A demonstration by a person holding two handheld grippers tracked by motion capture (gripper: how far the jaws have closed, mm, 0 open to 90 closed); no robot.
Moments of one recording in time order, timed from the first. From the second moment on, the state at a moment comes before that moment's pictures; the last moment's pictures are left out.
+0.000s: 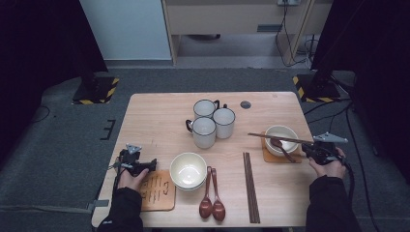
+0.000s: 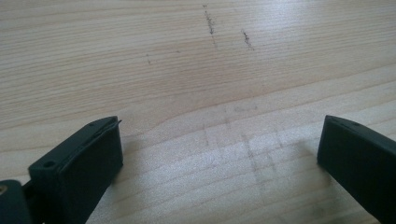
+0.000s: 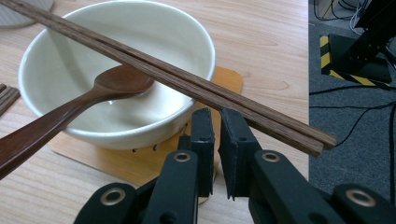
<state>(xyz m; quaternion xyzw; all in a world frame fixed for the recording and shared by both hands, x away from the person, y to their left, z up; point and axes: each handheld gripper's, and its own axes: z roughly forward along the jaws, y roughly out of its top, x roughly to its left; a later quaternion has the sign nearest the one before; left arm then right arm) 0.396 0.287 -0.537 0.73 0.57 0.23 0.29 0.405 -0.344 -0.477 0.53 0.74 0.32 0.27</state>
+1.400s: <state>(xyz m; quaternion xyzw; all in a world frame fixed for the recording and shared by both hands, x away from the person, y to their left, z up) 0.396 0.287 -0.537 0.73 0.57 0.24 0.29 0.406 -0.341 -0.460 0.52 0.72 0.36 0.27</state>
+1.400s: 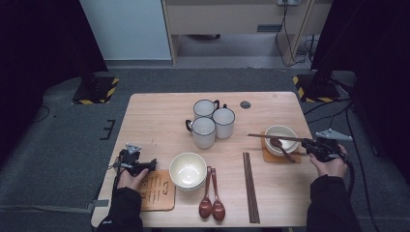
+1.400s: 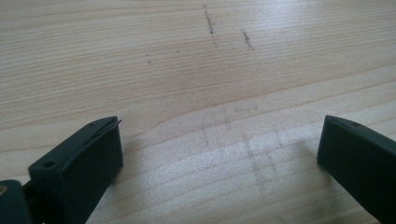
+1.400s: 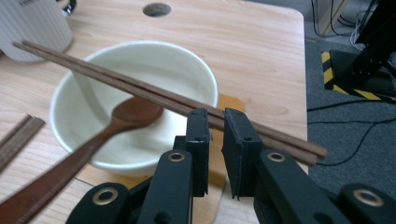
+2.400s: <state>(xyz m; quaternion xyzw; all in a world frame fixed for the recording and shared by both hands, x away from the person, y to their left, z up) 0.396 0.287 -0.537 0.73 0.57 0.24 0.29 0.434 -0.304 -0.439 0.49 0.73 0.41 0.26</state>
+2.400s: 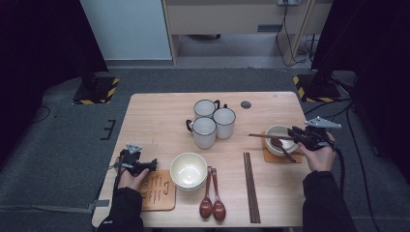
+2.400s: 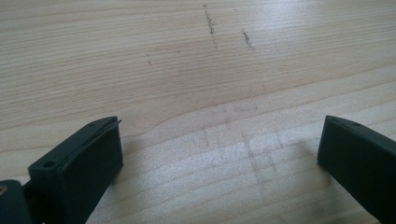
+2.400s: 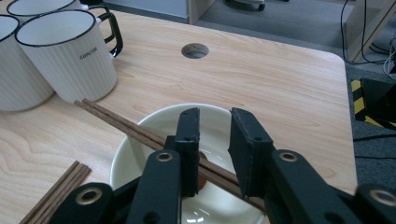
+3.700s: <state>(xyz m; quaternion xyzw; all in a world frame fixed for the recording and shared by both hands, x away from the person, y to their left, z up) 0.396 0.287 -0.537 0.73 0.57 0.23 0.29 0.463 -0.278 -0.464 0.48 0.76 0.37 0.24</state>
